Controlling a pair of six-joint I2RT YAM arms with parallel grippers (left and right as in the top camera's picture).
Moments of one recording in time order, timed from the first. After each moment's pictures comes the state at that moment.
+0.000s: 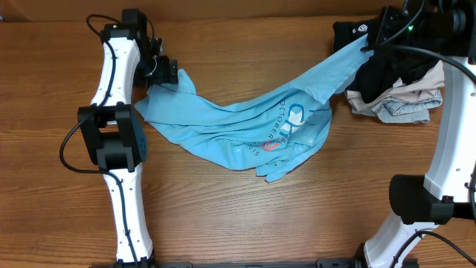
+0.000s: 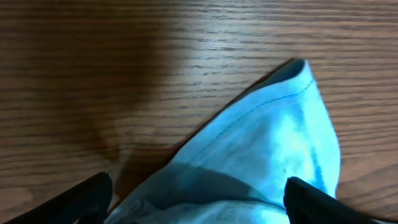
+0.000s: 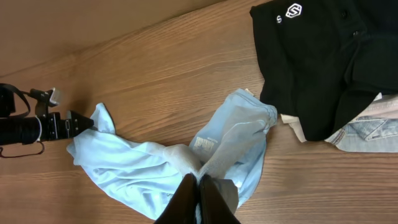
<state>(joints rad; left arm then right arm) 0.04 2.56 2.36 -1.23 0.16 0.00 -0.02 1.95 2.61 -1.64 -0.25 0.25</state>
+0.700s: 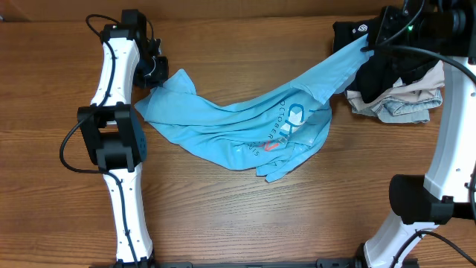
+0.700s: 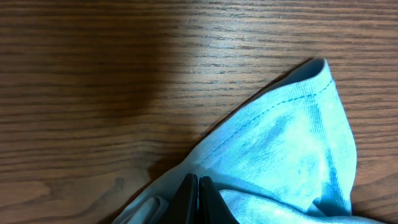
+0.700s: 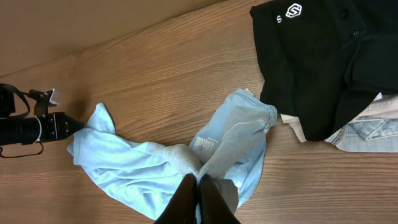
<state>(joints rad) 0.05 2.56 2.36 -1.23 0.13 0.00 -0.02 1.95 2.61 -1.64 -0.25 0.25</state>
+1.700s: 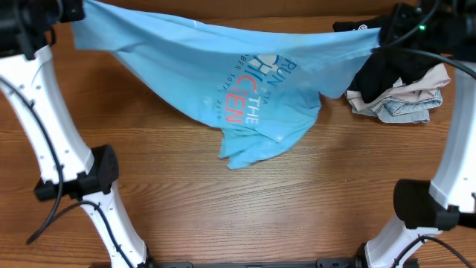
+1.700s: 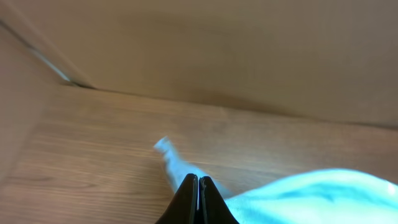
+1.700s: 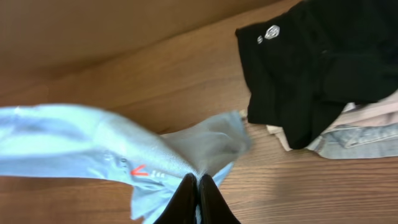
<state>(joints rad) 0.22 2.24 3.12 -1.50 0.07 0.00 -0.06 1.90 2.61 -1.62 -0.23 0.25</state>
